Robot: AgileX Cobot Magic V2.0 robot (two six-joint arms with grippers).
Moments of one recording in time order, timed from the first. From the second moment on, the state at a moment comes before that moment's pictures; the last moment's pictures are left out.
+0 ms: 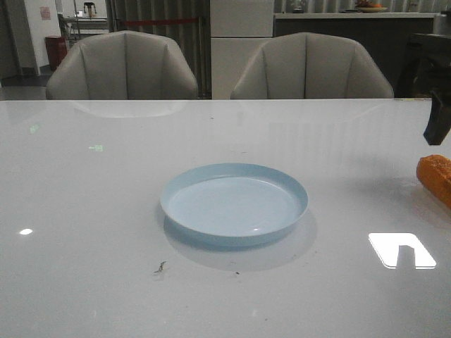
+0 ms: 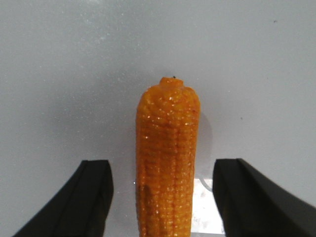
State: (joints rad) left arm -0.14 0.72 -0.58 -0.02 0.34 -0.01; right arm -0.09 1.77 -1.23 0.10 0.66 -0.06
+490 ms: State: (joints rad) left arm -0.14 0.72 -0.58 -0.02 0.34 -0.01; right arm -0.09 1.92 -1.24 0.10 0.64 -0.06
